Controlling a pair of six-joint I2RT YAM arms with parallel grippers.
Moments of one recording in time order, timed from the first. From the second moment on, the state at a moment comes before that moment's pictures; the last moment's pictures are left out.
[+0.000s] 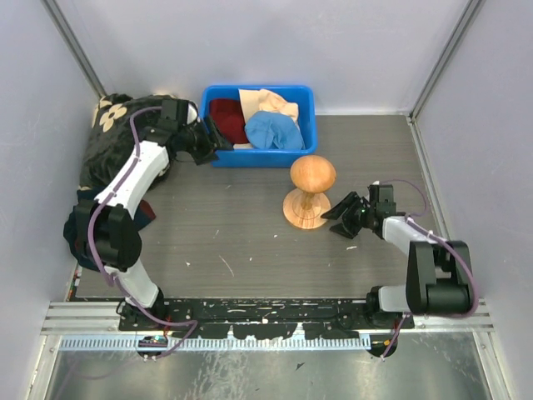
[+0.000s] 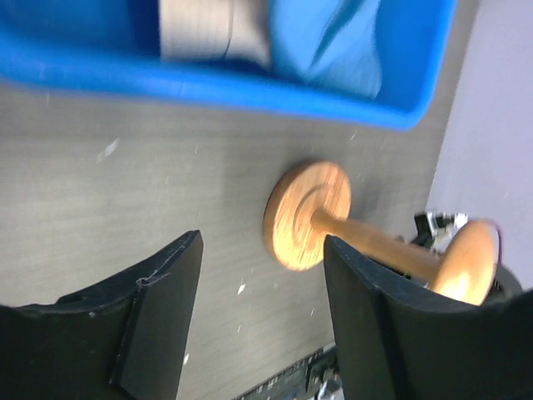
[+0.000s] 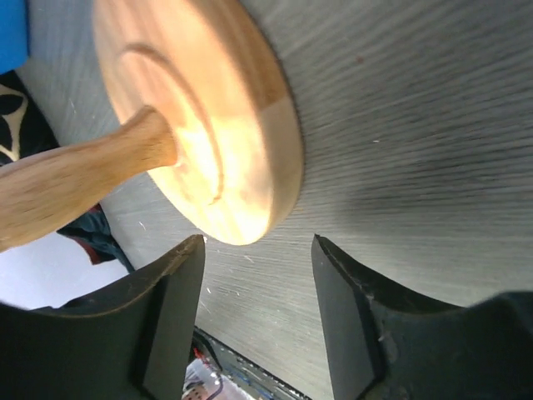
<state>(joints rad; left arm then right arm) -0.27 1.70 1.50 -0.60 0.36 -0.71 -0.02 1.38 0.51 -0.08 -0.53 0.87</state>
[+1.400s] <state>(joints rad) -0.38 2.48 2.49 -0.71 0.09 -0.47 -0.18 1.17 0.67 -0.37 -0.51 0.71</state>
